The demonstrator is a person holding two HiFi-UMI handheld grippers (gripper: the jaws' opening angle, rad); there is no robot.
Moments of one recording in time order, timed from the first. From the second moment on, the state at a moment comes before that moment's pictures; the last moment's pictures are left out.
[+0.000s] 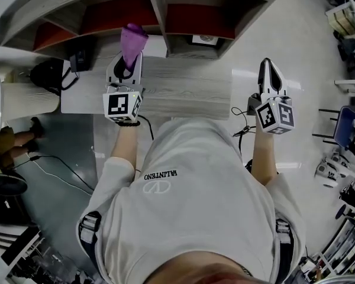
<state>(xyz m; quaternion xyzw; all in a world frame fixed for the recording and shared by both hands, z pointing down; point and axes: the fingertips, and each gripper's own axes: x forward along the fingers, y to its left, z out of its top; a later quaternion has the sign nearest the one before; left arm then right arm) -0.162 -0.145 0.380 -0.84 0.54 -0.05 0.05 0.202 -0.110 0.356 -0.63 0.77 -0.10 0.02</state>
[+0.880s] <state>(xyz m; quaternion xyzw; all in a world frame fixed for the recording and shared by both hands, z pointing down) -0.158 -0.150 0.382 -0.84 0.54 -0.04 0.05 0.197 -0.107 0.354 -0.62 0.78 -0.09 0.00</state>
